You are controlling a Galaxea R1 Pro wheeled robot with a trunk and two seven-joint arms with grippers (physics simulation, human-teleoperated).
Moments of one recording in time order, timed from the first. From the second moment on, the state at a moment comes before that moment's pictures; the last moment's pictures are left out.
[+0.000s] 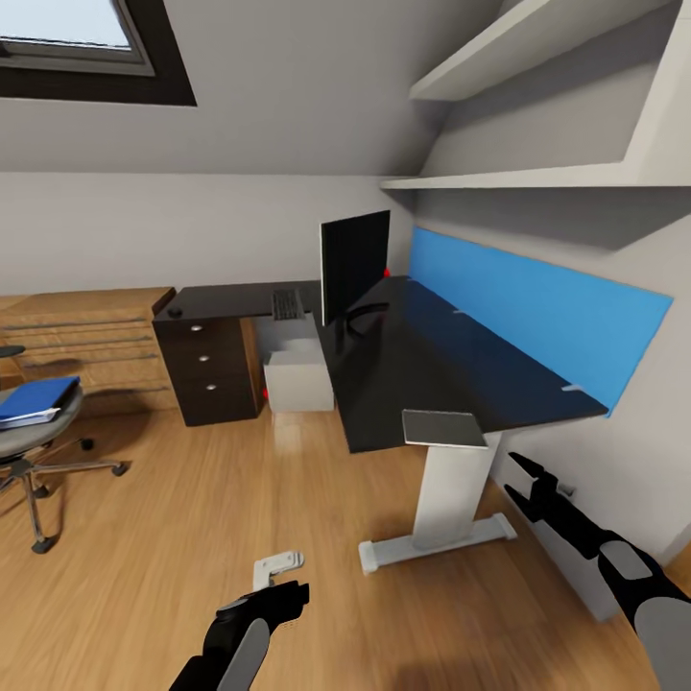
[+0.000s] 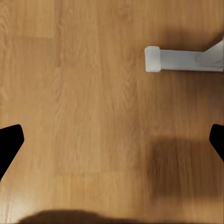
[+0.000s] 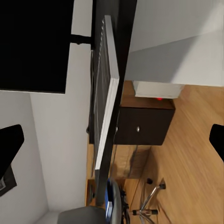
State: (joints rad) left arm -0.20 -0.09 -0.30 -1.24 0.54 0.58 0.49; right arm -0.72 -0.31 -0.53 -0.32 -0.76 0.66 0.81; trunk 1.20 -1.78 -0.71
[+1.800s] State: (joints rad) left arm -0.20 -0.09 -0.29 -1.24 0.54 0.58 0.50; right arm -0.72 -0.28 -0.53 -0.31 -0.75 0.64 0.79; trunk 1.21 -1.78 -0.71
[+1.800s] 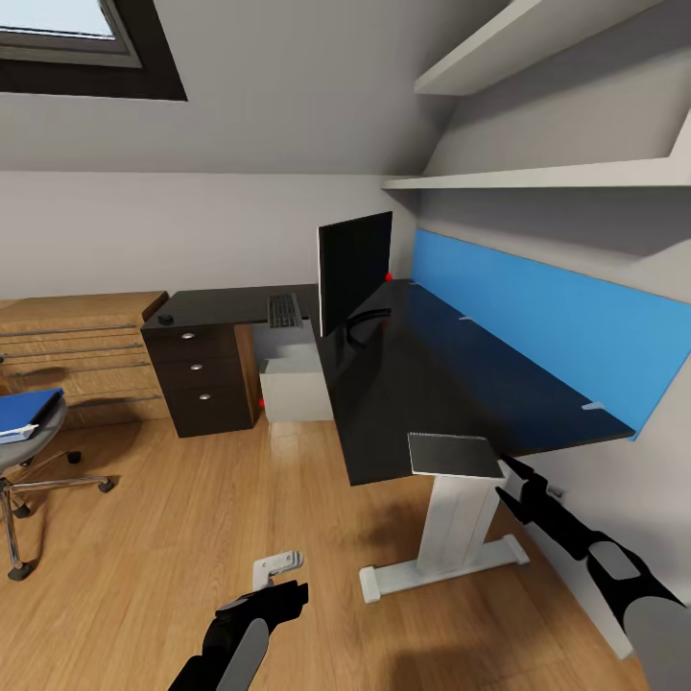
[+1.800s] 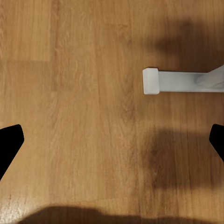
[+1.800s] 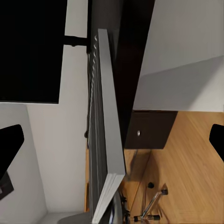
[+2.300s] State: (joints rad) left arm -0.20 -0.09 -0.29 -1.24 0.54 0.58 0.50; right arm -0.72 -0.27 -0.53 -0.31 -0.75 0.64 0.79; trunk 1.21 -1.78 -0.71
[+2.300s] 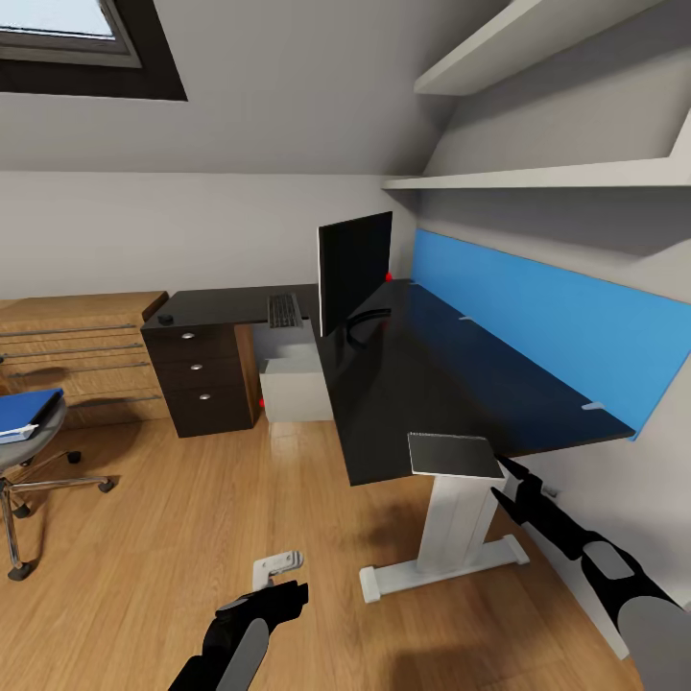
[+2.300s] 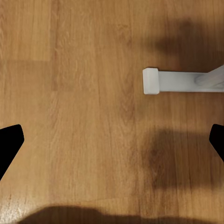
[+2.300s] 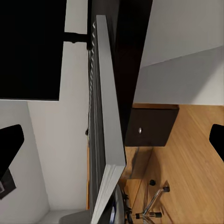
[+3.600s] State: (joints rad) left arm -0.20 -0.09 -0.30 -1.24 0.55 0.58 0.49; right arm -0.72 -0.26 -0.53 -0.31 -0.70 0.64 0.79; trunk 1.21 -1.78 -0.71
